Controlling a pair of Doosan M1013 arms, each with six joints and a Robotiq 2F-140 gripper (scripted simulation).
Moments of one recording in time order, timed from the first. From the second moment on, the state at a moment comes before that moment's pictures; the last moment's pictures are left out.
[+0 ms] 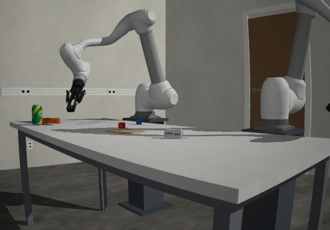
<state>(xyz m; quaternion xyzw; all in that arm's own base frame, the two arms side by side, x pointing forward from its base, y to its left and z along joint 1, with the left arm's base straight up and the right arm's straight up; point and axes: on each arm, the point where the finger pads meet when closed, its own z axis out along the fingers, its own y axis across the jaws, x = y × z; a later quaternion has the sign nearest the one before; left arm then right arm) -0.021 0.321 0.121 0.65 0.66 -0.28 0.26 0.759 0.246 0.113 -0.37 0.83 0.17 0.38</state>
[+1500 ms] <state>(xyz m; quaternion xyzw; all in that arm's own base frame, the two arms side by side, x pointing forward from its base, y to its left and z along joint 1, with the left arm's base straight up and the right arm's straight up) -0.021 0.321 0.121 0.65 0.66 -0.28 0.26 0.755 0.244 0.042 -0.35 0.78 0.21 0.47</state>
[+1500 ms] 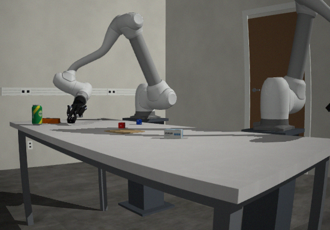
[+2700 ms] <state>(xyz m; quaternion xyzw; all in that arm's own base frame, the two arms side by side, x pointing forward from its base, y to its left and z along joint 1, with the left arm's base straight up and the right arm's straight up) -0.021 0.321 0.121 0.65 0.66 -0.28 0.26 0.755 0.244 0.037 -0.35 0.78 0.21 0.47</state>
